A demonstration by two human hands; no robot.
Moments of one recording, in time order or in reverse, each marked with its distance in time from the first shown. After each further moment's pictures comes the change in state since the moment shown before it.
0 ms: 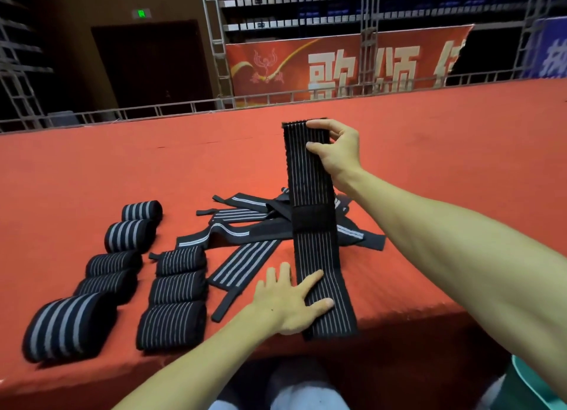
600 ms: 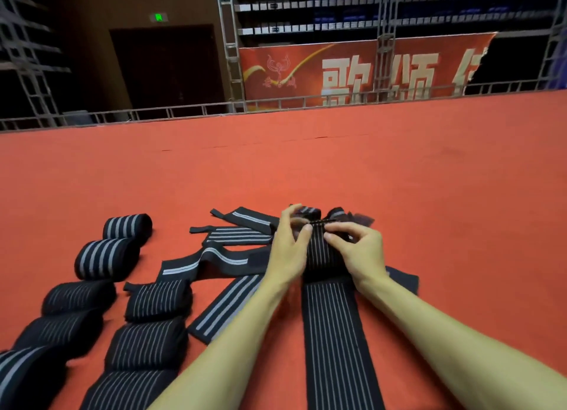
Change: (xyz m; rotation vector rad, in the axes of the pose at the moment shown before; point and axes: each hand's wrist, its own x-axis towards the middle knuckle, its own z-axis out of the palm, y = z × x) left_hand 0.138 -0.029 -0.050 -1.157 0.779 0.167; right_hand -0.044 0.139 -0.011 -0.038 0.004 0.097
